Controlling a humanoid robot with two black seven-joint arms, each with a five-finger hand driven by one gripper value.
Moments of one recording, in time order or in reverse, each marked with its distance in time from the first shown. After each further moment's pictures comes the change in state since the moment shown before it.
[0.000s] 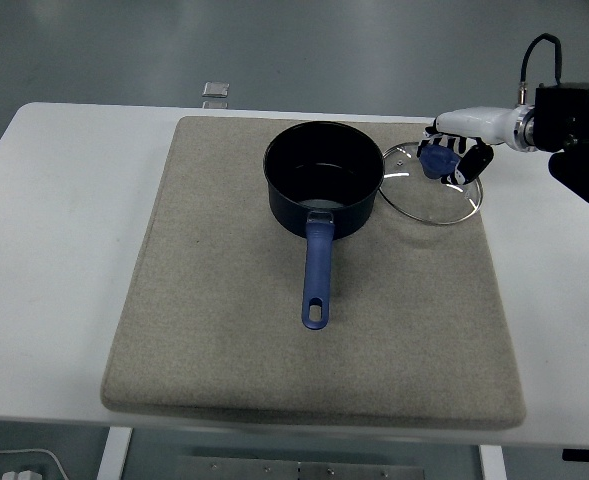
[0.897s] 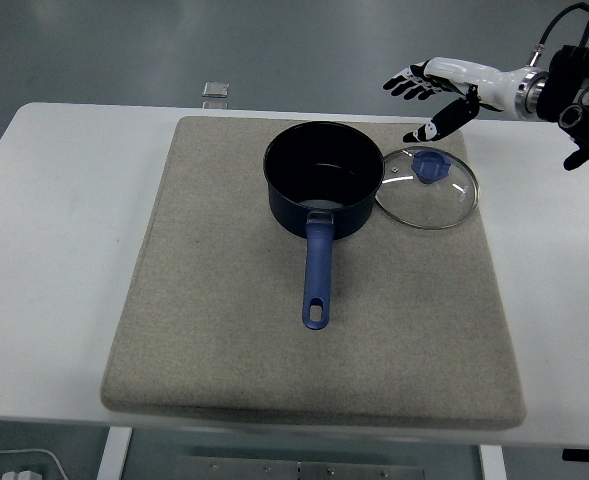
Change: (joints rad) left arm 0.000 0.000 0.000 0.000 0.000 0.001 0.000; right arm 0.011 -0.007 0.163 0.001 0.497 0.078 0.012
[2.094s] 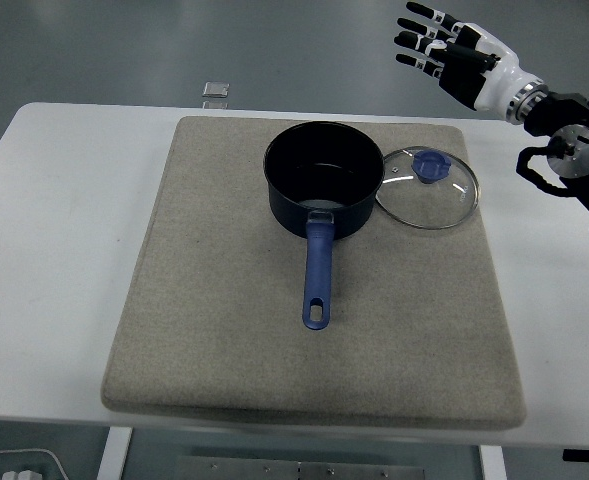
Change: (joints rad) left arm 0.001 0.000 0.000 0.000 0.000 -0.001 0.000; right arm -0.100 0.067 0.028 -0.078 1.108 0.032 -0.077
